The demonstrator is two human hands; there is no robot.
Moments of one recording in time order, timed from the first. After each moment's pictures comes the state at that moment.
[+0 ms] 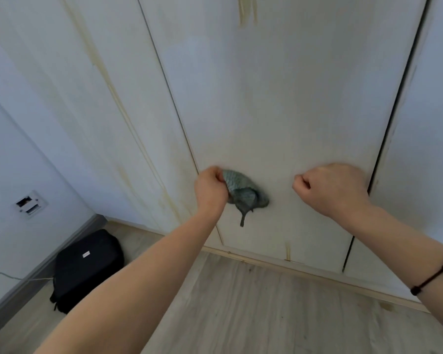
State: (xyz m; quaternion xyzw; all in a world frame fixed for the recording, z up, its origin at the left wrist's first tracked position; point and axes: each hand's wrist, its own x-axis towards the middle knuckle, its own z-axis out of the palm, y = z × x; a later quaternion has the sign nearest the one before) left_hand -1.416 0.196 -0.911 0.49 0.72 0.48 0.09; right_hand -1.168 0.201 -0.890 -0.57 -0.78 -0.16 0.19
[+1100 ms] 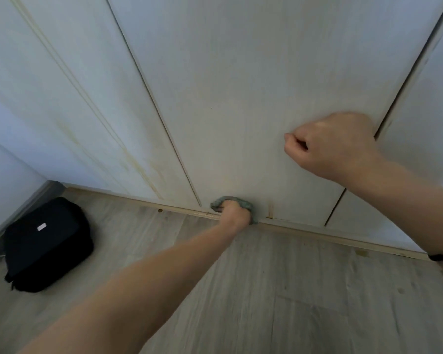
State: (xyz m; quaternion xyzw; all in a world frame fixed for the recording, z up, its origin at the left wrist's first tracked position) left_hand -1.375 0.207 -1.128 0.61 0.76 -0.08 0.21; right_hand -1.159 0.213 -0.926 -0.49 -0.81 -0.22 0.22
